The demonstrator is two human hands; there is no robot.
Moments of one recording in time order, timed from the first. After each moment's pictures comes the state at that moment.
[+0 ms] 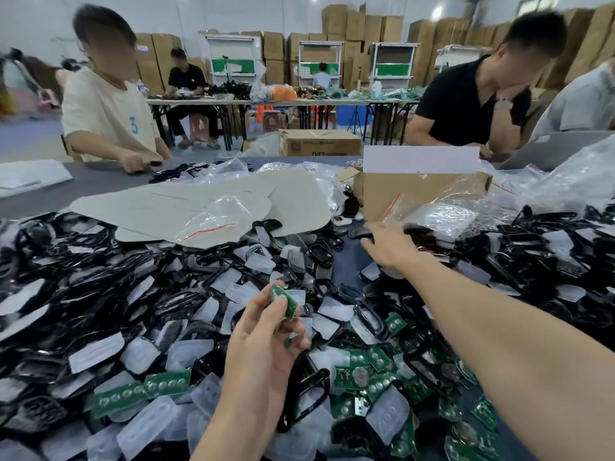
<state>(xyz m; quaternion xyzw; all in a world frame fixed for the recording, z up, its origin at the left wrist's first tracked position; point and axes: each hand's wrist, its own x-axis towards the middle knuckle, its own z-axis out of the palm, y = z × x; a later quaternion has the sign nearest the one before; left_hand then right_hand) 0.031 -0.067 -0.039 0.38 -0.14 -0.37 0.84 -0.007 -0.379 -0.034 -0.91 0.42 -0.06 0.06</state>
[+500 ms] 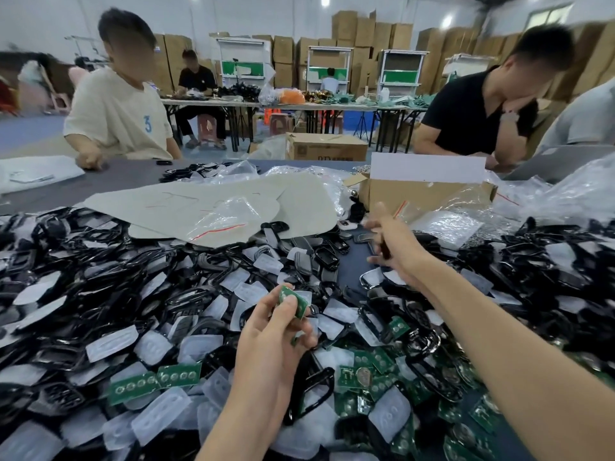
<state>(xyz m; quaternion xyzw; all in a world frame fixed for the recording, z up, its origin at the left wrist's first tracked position) 0.030 -0.066 -0.034 0.39 -0.13 -0.36 0.84 -0.022 -0.303 0.018 -0.65 0.36 -0.29 0.60</state>
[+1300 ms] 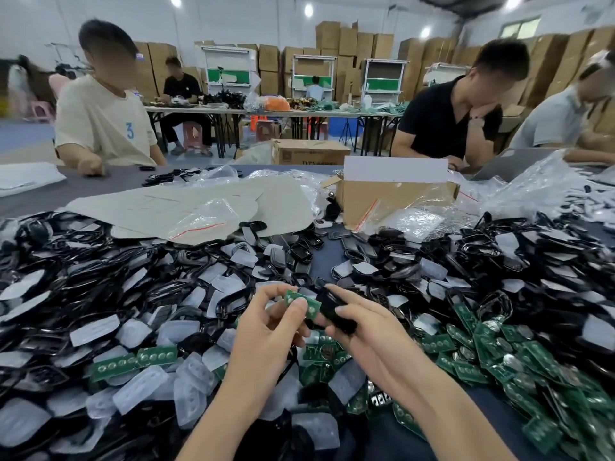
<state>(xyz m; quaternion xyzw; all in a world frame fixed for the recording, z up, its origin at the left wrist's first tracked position) -0.004 -0.061 -0.035 0.55 -0.35 -0.23 0.72 -0.117 -0.172 -0.022 -0.45 0.26 -0.26 0.81</state>
